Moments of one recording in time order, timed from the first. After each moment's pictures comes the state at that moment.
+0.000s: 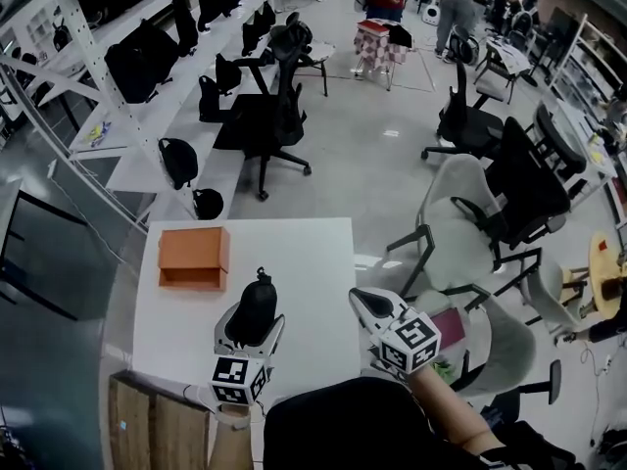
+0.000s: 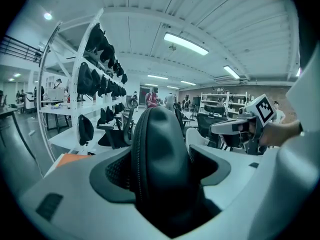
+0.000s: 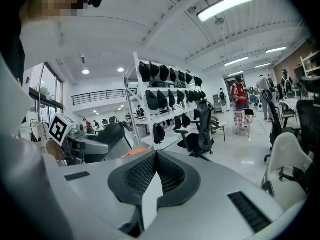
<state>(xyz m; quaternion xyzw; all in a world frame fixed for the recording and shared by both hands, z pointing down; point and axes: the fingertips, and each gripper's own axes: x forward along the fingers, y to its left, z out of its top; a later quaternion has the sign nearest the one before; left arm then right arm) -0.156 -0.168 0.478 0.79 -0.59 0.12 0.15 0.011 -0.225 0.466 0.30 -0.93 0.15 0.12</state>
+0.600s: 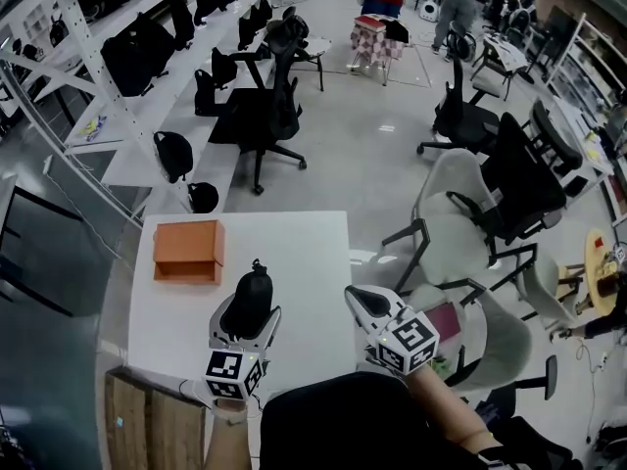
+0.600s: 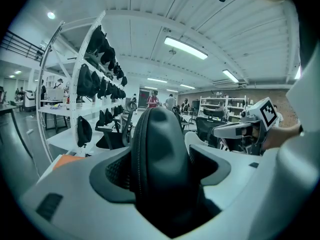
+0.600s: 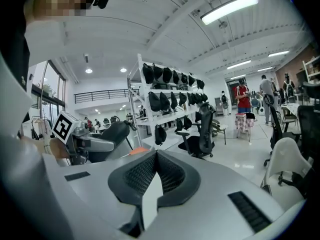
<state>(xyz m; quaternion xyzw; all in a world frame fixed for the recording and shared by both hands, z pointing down) -0.149 -0.166 0.472 0.79 -0.59 0.10 0.14 0.016 -0.209 0.460 0.30 -0.94 0.14 0.12</state>
